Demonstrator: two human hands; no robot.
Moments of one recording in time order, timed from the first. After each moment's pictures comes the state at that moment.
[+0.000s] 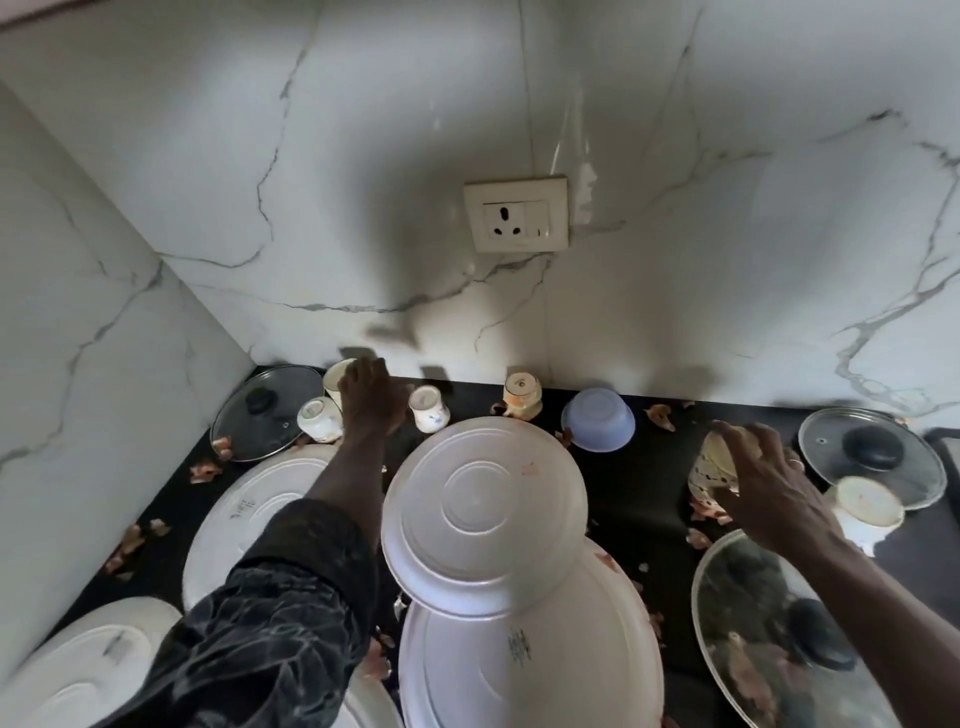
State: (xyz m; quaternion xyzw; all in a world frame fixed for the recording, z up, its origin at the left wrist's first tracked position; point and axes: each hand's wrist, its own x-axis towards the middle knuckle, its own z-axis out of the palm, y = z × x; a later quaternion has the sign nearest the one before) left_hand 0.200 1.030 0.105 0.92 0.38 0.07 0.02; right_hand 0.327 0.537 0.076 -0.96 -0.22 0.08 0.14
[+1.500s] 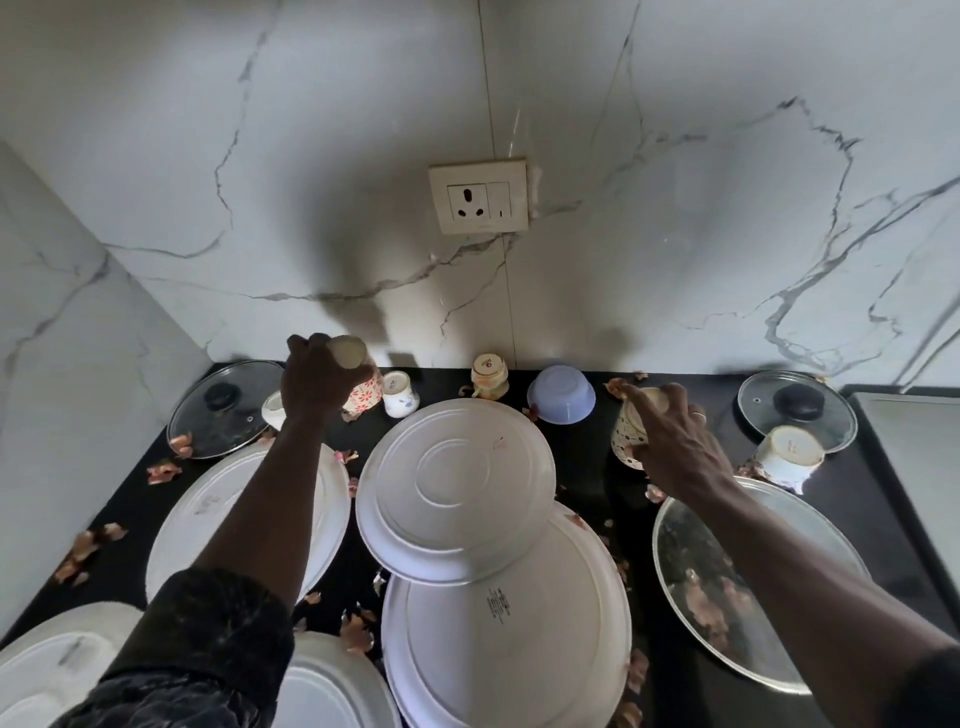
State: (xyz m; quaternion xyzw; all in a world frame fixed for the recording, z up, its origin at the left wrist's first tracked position) left_hand 0.162 1.017 0.163 0.89 0.39 0.16 0.15; right_hand 0.282 0.585 0.106 -0.96 -0.23 0.06 0.16
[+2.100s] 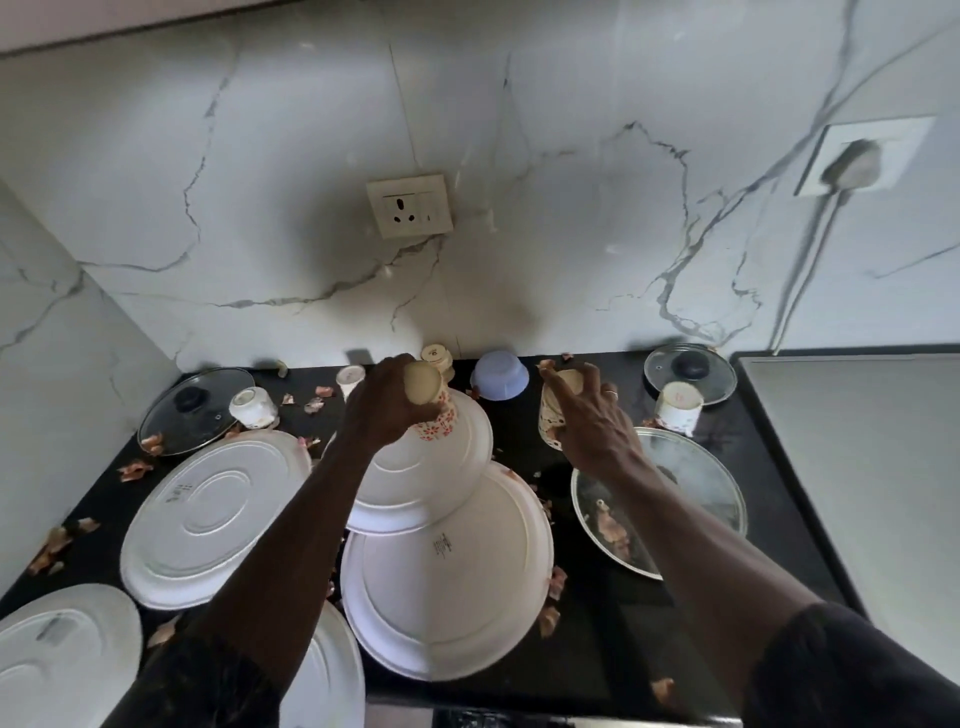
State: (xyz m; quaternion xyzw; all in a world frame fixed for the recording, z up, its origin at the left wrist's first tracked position) left_hand 0.121 0.829 0.185 0.96 0.15 0.10 0.22; right_hand 0.204 0.551 0.144 -0.95 -0.25 0.01 0.19
